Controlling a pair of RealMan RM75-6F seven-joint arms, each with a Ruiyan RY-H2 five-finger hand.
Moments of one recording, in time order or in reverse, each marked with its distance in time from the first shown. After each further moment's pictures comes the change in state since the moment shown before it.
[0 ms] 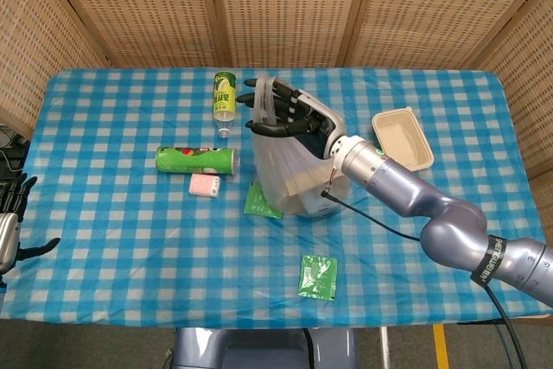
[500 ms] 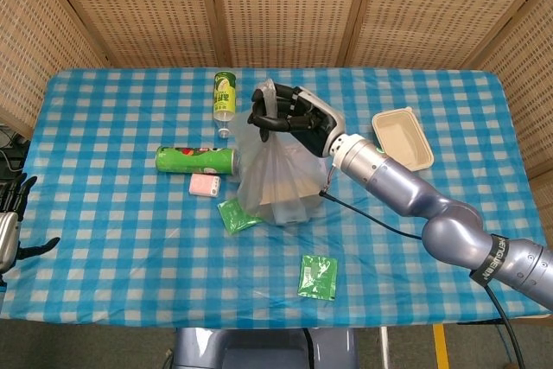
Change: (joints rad) left arm -0.003 -0.002 -0.001 0.004 -0.007 -0.005 0.001; right arm -0.046 -0.051 0.069 0.009 0.073 -0.017 -0.107
